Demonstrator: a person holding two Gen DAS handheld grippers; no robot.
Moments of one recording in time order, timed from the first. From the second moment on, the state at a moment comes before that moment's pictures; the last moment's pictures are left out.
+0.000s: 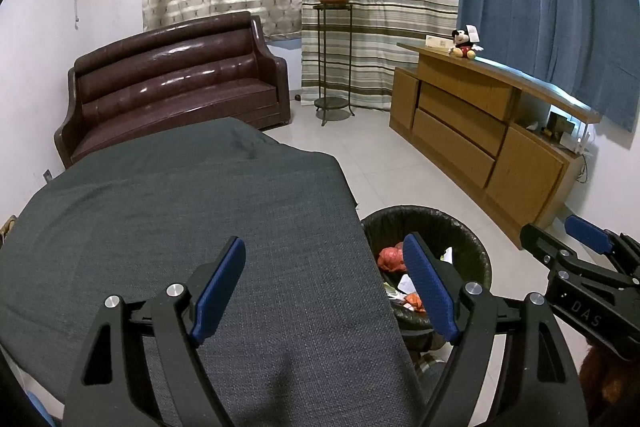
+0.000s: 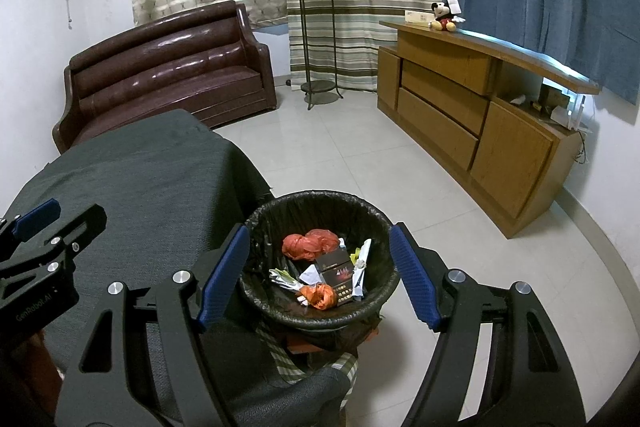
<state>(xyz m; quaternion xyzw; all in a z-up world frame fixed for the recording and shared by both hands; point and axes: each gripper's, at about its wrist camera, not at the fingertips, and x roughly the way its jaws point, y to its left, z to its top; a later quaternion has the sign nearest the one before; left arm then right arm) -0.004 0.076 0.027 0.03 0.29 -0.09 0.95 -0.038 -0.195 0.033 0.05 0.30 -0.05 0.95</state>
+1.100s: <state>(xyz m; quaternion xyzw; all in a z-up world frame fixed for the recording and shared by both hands) -0.013 0.076 0.025 0.03 0.28 -0.08 0.96 -0.038 -0.195 0.034 0.05 0.30 -0.05 0.95</state>
